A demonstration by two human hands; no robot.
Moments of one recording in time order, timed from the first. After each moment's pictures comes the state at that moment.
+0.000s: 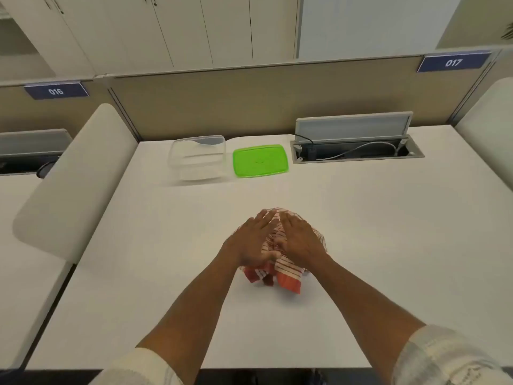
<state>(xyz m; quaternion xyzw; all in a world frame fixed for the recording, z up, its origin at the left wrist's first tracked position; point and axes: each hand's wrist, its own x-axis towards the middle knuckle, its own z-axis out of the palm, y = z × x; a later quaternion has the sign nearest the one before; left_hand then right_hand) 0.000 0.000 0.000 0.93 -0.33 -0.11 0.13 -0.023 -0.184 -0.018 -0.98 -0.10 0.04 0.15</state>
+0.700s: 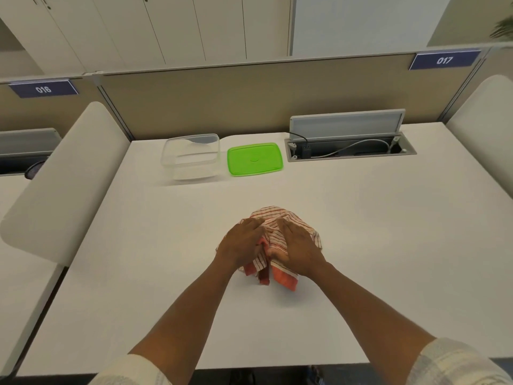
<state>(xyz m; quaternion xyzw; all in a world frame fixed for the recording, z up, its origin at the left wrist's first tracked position) -0.009 0.001 0.001 0.95 -0.30 -0.05 0.07 -0.049 -0.192 -0.022 -0.97 -0.11 0.05 0.22</state>
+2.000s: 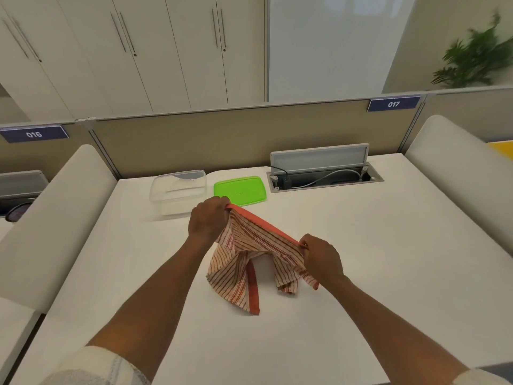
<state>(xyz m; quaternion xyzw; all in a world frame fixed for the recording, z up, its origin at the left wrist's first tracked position) 0.064 0.015 0.105 0.97 -0.15 0.17 0.13 -0.053 -0.248 0.031 -0.97 0.09 -0.06 0.21</state>
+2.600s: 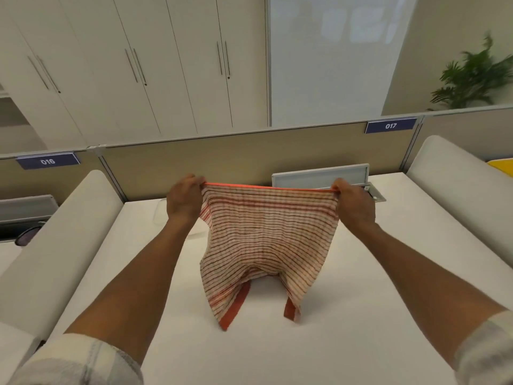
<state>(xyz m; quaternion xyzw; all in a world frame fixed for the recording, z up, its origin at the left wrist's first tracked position) 0.116 0.039 0.196 0.95 -0.07 0.26 0.15 0.031 -0.332 0.164 -0.94 0.12 -0.26 0.16</state>
